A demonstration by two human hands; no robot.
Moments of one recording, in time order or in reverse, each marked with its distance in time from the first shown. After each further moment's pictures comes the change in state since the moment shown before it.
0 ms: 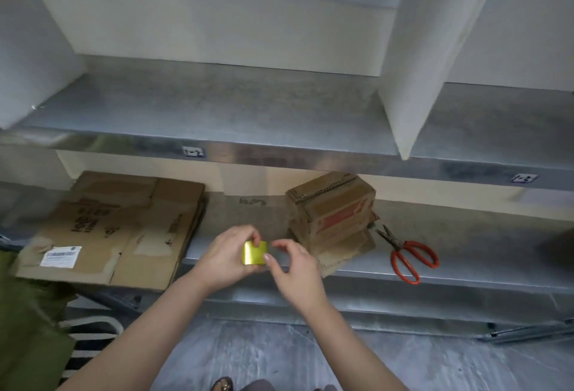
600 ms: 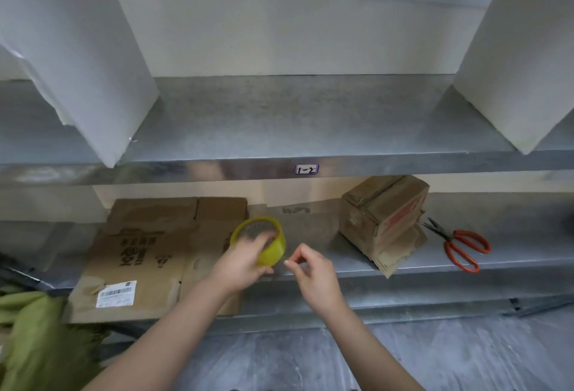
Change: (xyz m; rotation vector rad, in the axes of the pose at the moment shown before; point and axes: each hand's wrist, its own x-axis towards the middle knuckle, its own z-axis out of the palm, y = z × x) left_hand -0.010 -0.121 -0.066 0.097 -0.230 -0.003; right_hand 0.032 -0.061 0.117 0.154 0.132 0.011
